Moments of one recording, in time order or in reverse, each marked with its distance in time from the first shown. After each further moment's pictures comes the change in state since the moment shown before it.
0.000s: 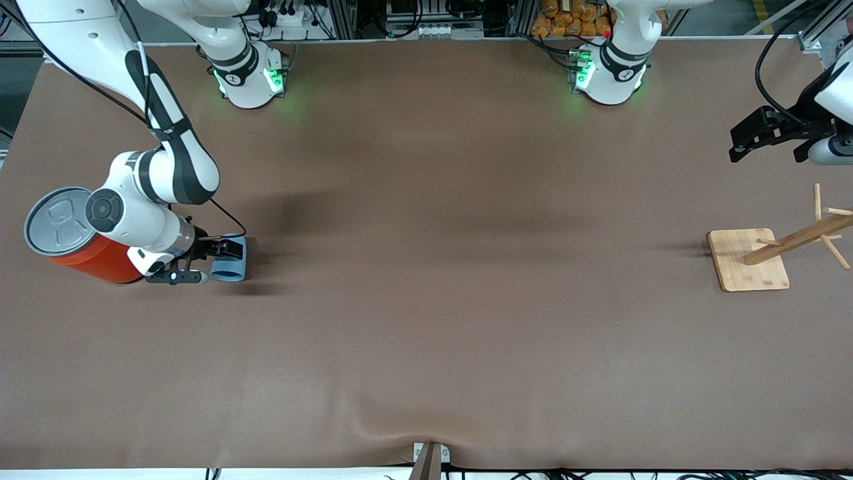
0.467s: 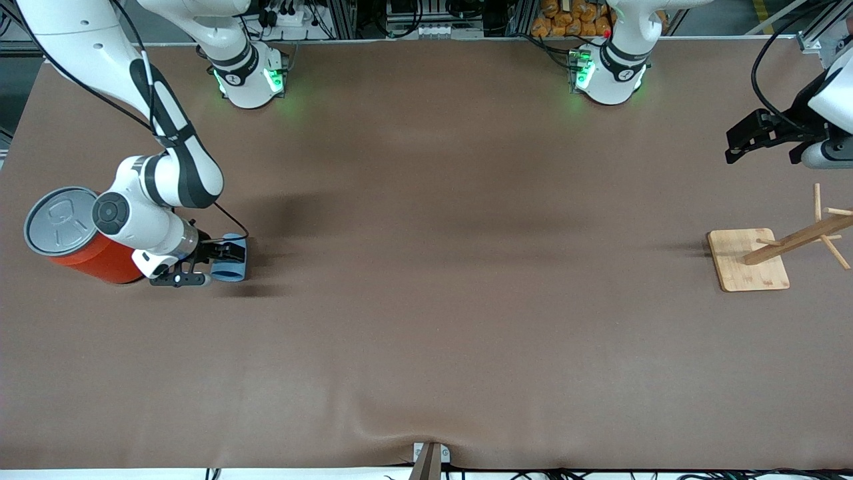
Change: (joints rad) left arm -0.001 0.009 -0.005 0.000 0.000 -0.006 0.000; right arm -0.003 0.041 0.000 -0.003 0.000 0.059 -0.029
